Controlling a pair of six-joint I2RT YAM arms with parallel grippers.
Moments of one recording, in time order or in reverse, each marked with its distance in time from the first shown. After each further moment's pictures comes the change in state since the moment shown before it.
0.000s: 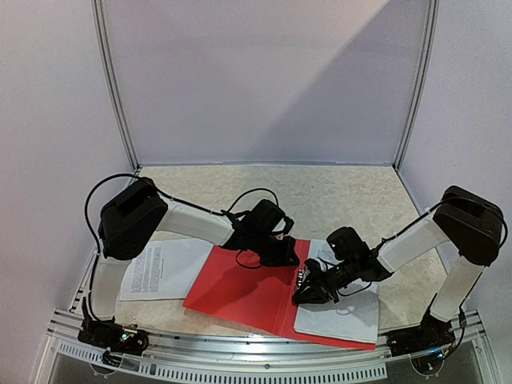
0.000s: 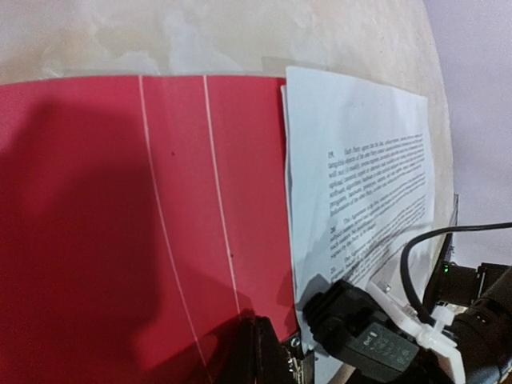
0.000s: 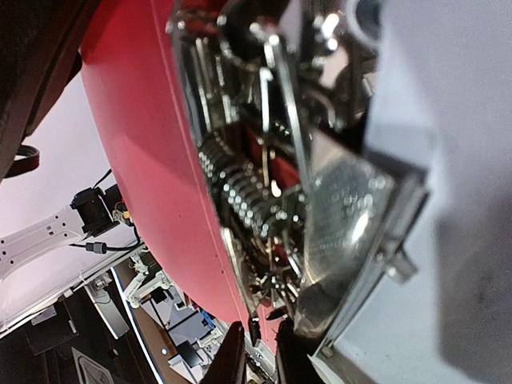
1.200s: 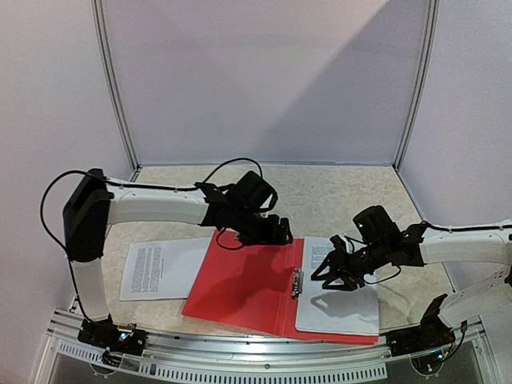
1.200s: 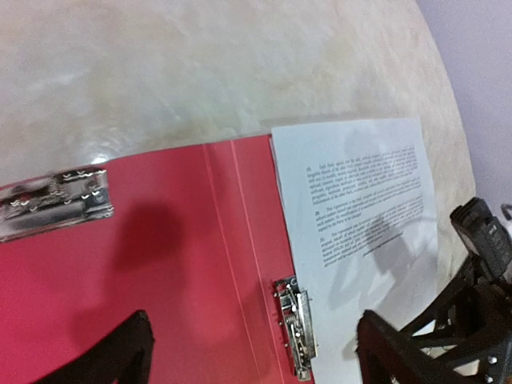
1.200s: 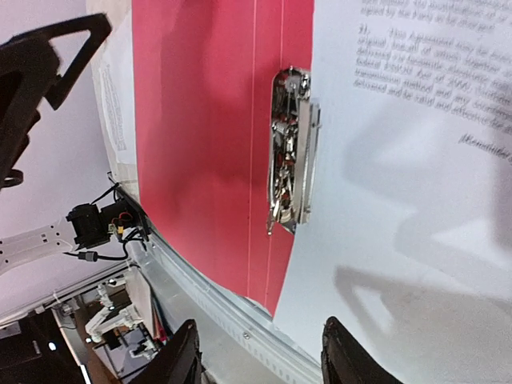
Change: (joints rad) left arm 0.004 -0.251 0.019 -0.329 -0.222 0.083; right arm -0.060 -0.442 0.032 -0.497 0.163 -0.155
